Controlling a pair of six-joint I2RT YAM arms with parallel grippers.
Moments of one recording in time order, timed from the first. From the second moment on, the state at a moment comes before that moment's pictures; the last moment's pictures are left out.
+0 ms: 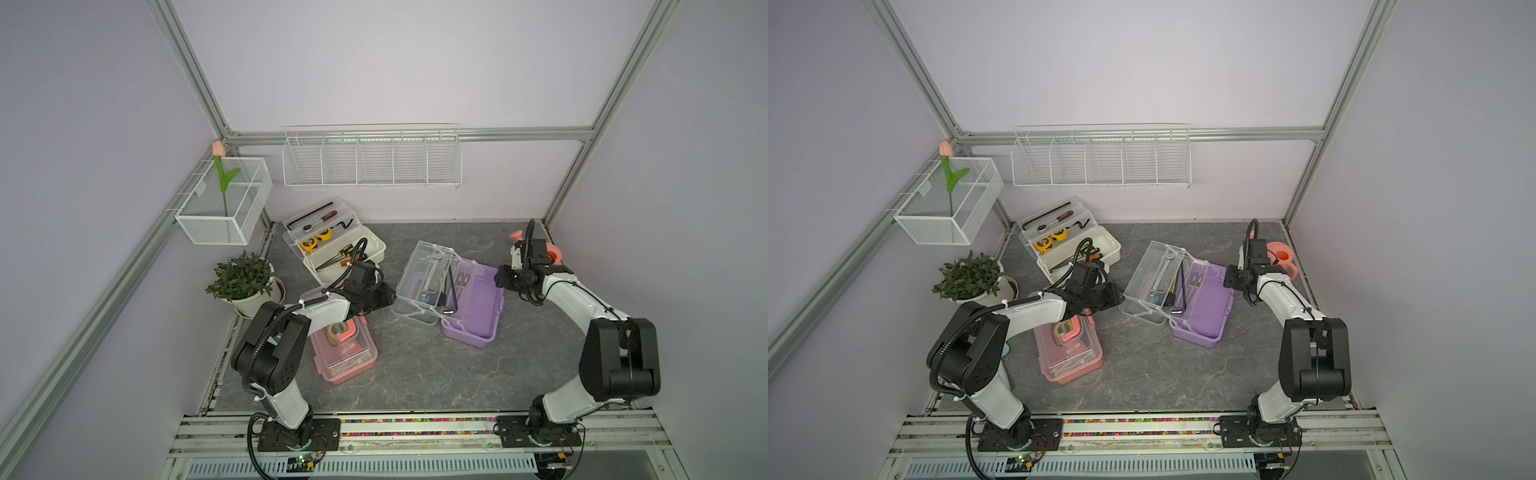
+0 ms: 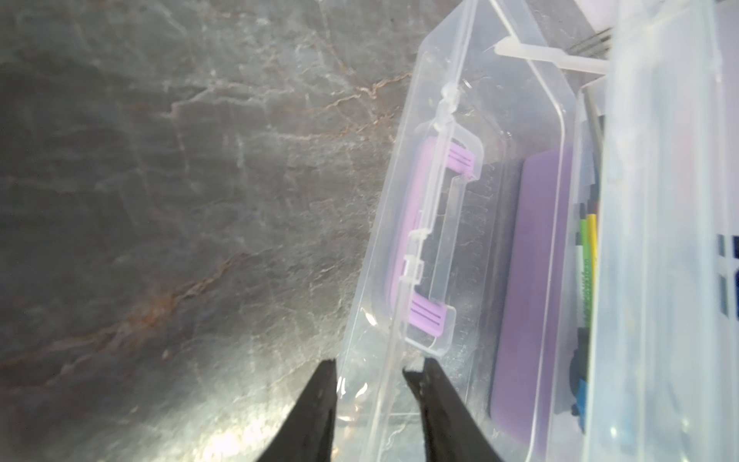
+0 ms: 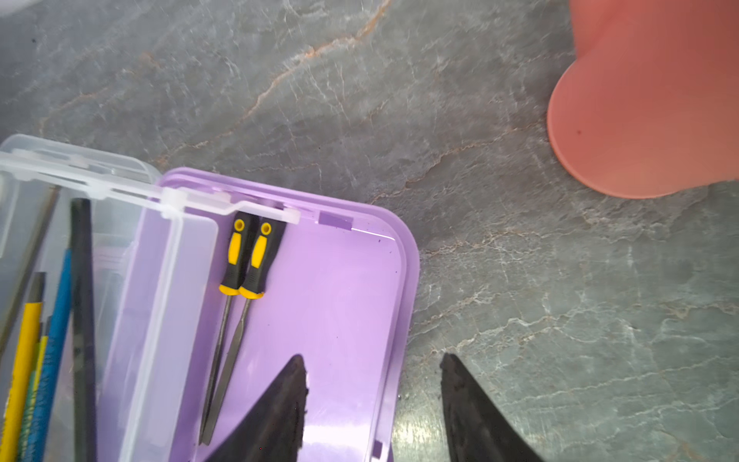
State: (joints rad) left arm -0.52 1.71 0.91 -0.01 0.31 -0.66; right arm 0.04 1.56 1.08 -0.49 -0.08 0.26
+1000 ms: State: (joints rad) left arm -0.61 1.67 1.05 -0.27 0.08 -0.42; right arm 0.01 1.36 0.96 -0.50 -0.18 0.36
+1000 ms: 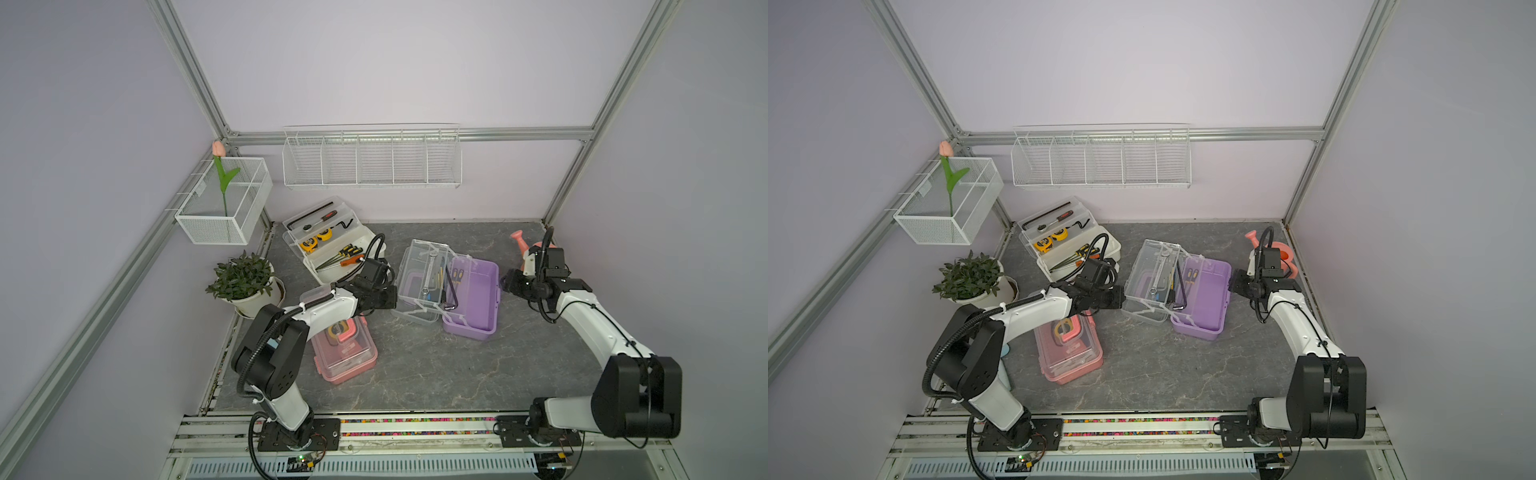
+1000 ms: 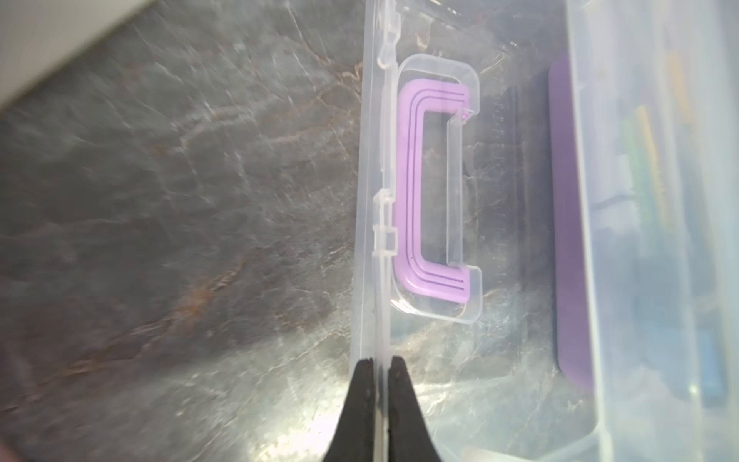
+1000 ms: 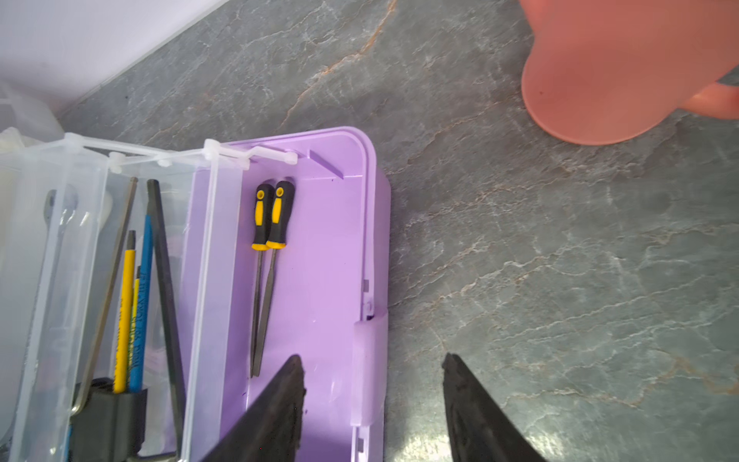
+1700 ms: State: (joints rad) left arm -0.90 1.58 1.27 -0.41 -0.42 -0.08; right arm 0.09 1.32 0.93 -0.31 -0.47 0.51
